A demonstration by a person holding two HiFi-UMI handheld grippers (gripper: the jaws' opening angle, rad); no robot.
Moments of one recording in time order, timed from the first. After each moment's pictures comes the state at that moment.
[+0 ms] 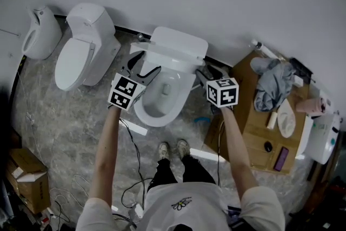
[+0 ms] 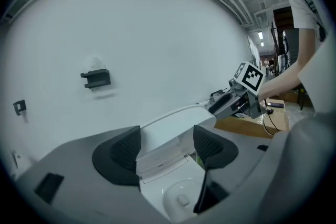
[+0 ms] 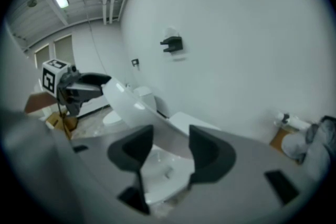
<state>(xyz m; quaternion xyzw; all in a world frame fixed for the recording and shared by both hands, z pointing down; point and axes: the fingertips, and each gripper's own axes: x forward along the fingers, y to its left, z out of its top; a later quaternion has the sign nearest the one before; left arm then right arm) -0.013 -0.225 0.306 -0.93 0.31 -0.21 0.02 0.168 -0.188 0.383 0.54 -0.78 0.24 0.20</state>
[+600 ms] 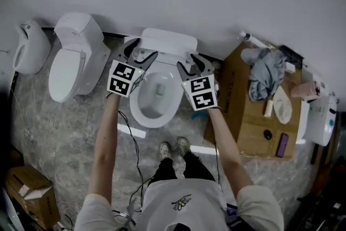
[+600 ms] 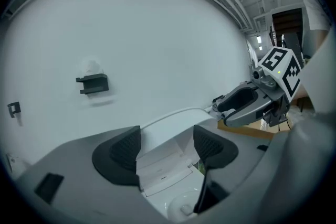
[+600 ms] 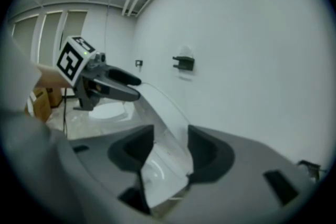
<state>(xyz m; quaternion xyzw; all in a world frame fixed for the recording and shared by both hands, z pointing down) 0.013 -0.272 0.282 -0.94 0.30 -0.18 0.02 0.116 -0.200 0.310 0.59 -0.77 0.09 0.23</state>
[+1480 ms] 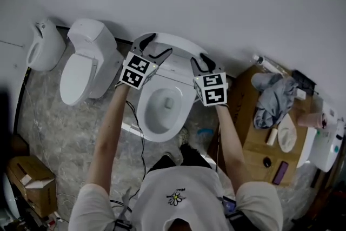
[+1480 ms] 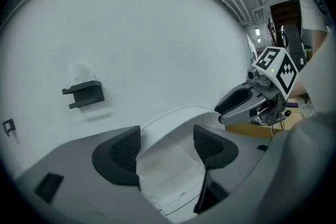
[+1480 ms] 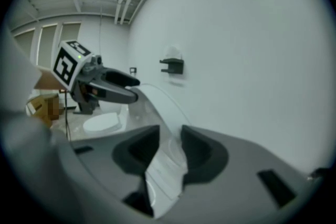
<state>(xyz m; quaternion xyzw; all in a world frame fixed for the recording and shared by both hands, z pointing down) 0.074 -0.373 0.257 -0.93 0.30 -0.20 0.05 0.175 -0.312 0.297 0.58 -0.78 0.11 0.19</state>
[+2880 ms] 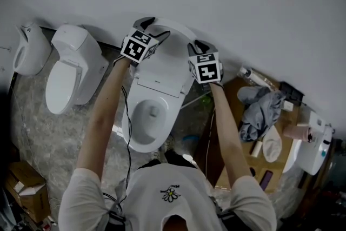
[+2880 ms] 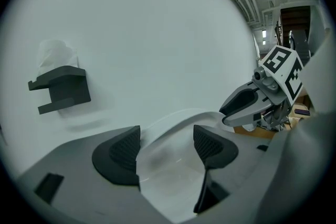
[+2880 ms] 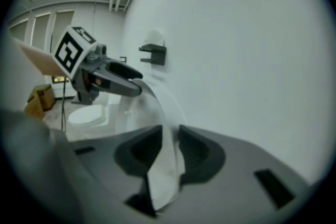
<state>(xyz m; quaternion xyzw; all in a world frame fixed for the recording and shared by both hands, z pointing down) 0.149 -0.524 0.263 -0.93 0.29 -0.22 0.01 0.248 -0.452 0.303 0.58 -0.76 0.11 0.25</state>
